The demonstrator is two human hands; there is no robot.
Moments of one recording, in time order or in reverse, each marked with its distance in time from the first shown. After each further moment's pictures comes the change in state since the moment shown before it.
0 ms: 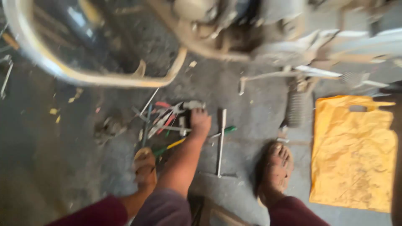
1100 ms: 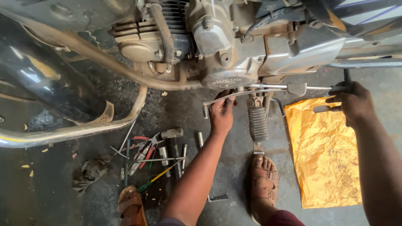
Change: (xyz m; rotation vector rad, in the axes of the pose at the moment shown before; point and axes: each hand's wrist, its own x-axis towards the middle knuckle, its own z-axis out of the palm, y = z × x) left_hand 0.080 0.135 -0.236 -2.068 0.569 0.253; right_hand -0.054 -0.093 0.024 -0.177 0.198 0.086
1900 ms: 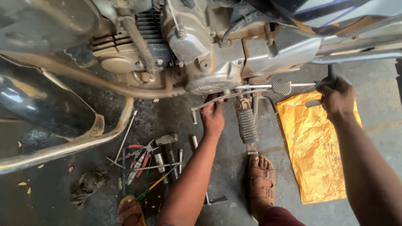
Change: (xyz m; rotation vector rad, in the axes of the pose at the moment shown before) left_hand 0.007 -0.025 0.003 0.135 0.024 0.096; right_hand -0.020 -0.021 0.024 0.191 0.154 -0.050
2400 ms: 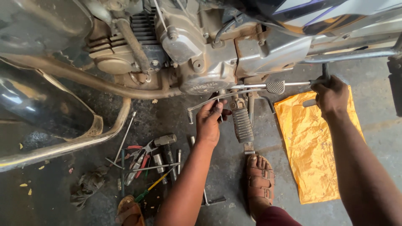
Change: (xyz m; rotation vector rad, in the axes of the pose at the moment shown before) left_hand -0.010 0.056 0.002 -0.354 0.017 -0.569; right_hand 0.006 0.004 -0.002 0.024 0.049 -0.002
